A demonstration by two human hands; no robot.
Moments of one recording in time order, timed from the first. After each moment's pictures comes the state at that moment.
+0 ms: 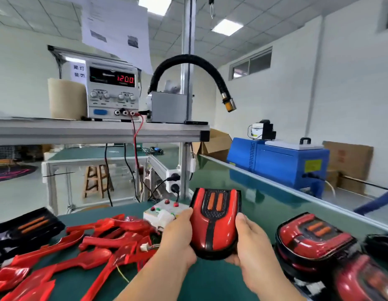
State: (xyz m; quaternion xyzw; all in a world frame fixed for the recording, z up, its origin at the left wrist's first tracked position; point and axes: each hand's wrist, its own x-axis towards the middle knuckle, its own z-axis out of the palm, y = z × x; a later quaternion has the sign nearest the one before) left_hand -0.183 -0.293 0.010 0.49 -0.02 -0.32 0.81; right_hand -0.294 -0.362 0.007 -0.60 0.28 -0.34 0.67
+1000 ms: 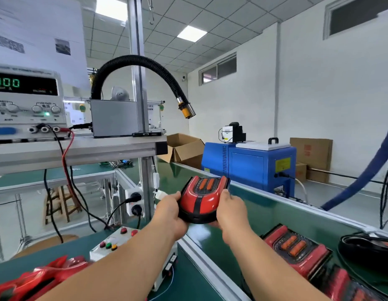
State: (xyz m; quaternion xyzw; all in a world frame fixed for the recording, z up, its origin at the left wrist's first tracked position) left_hand -0.134 -0.434 0.064 0.45 -0.08 -0.38 0.80; right_hand -0.223 -0.509 0.052 -0.57 0.39 -0.42 0.59
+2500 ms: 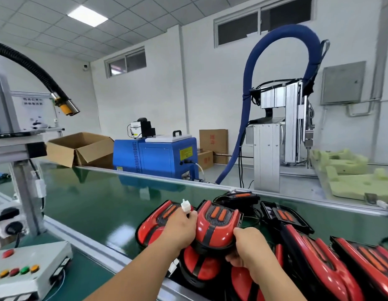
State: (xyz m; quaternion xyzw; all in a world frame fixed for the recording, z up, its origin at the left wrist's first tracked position) left_hand -0.369 -0.482 0.014 0.72 -0.51 -0.24 0.41; right_hand -0.527 -0.501 -0.014 -0.47 0.58 -0.41 0.53
